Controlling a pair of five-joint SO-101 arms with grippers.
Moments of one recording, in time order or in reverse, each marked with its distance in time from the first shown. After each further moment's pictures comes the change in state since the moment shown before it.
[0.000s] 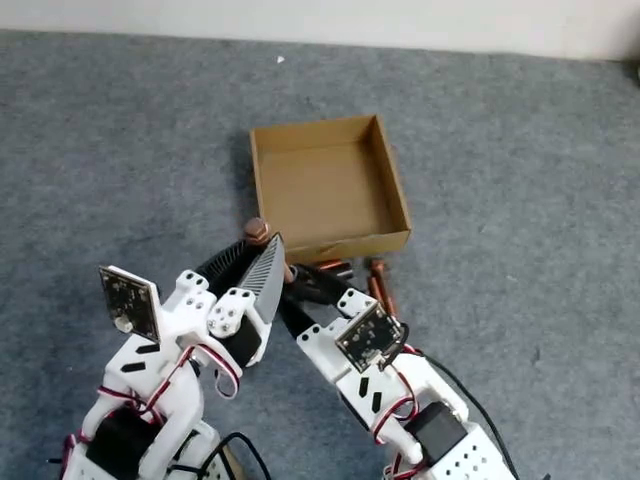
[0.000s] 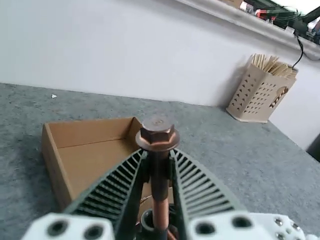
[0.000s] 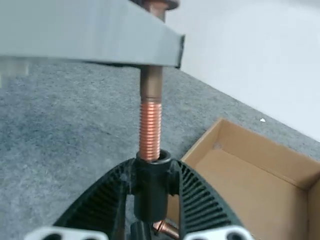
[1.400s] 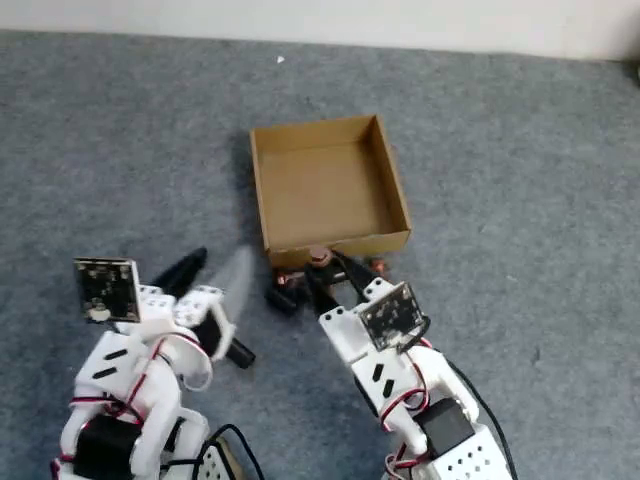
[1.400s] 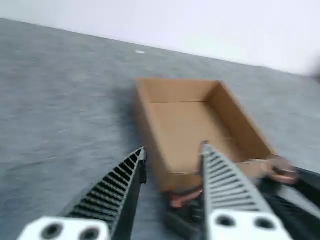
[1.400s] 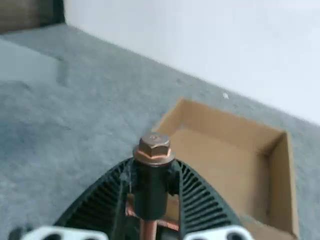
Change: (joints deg) left arm -19.1 0.2 -4.4 18.9 -4.7; right arm 10.1 -0.1 0.0 4.3 -2.5
